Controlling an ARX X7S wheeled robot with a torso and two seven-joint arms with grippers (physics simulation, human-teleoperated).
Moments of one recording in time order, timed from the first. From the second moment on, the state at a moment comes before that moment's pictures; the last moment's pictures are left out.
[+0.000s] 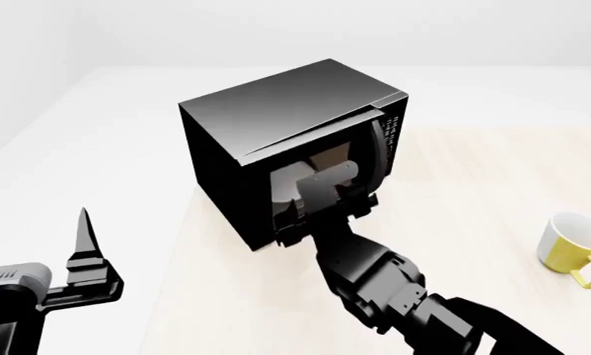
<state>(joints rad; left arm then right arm) 0.18 -0.67 -0.18 0.93 -0.66 -0.49 -0.62 1.02 0.12 -1.23 0.73 0.84 0.17 0.49</state>
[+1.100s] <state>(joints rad) 0.17 -0.68 -0.14 0.92 -0.65 -0.49 -0.64 0.99 0.34 -1.24 0.35 0.81 0.19 0.65</state>
